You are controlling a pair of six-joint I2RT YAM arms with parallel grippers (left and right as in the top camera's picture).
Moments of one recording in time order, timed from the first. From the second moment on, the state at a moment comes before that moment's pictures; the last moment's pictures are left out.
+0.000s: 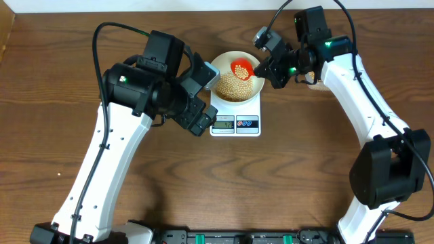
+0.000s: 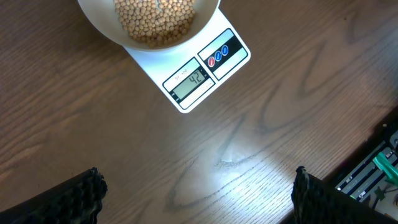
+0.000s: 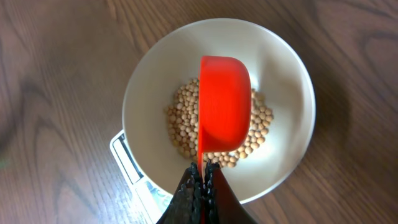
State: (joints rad) left arm -0.34 1.51 1.65 -1.35 0.28 0.35; right arm 0.26 1.92 1.67 -0.82 -0.60 -0.49
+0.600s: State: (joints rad) left arm -0.34 1.51 1.65 -1.35 0.28 0.35; right arm 0.28 1.92 1.67 -0.82 -0.56 -0.49
